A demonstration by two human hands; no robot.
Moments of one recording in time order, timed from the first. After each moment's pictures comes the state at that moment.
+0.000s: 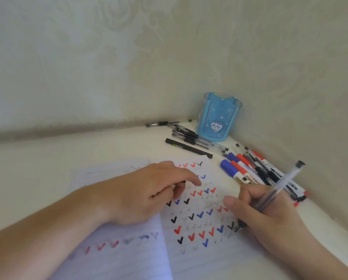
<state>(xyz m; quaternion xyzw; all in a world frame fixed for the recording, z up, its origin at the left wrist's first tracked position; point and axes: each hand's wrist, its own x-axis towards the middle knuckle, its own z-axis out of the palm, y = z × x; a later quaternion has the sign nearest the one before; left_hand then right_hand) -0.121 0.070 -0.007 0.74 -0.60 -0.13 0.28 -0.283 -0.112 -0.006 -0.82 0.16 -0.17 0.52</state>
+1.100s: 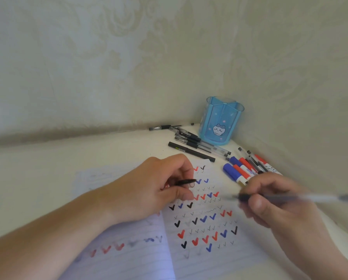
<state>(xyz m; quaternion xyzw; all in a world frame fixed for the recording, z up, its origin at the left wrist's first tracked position) -0.123 0.064 -0.003 0.73 -0.52 -0.12 0.42 -0.281 -0.118 0.002 -0.76 0.05 -0.24 0.60</state>
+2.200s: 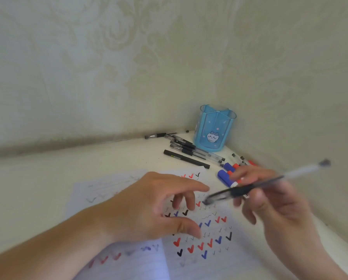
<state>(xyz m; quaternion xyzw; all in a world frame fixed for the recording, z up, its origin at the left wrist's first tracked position) -0.130 0.067 -0.005 0.68 -0.61 -0.07 0.40 -0.278 -0.119 0.000 -0.72 -0.05 -0.34 0.59</state>
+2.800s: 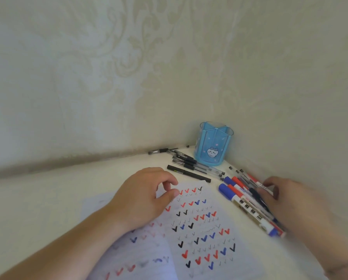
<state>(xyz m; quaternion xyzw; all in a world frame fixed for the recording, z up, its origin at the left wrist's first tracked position) -0.095 0.067 -0.015 0.81 -0.47 0.08 0.35 -0.267 -0.203 0.007 -0.92 0.36 -0.16 -0.06</state>
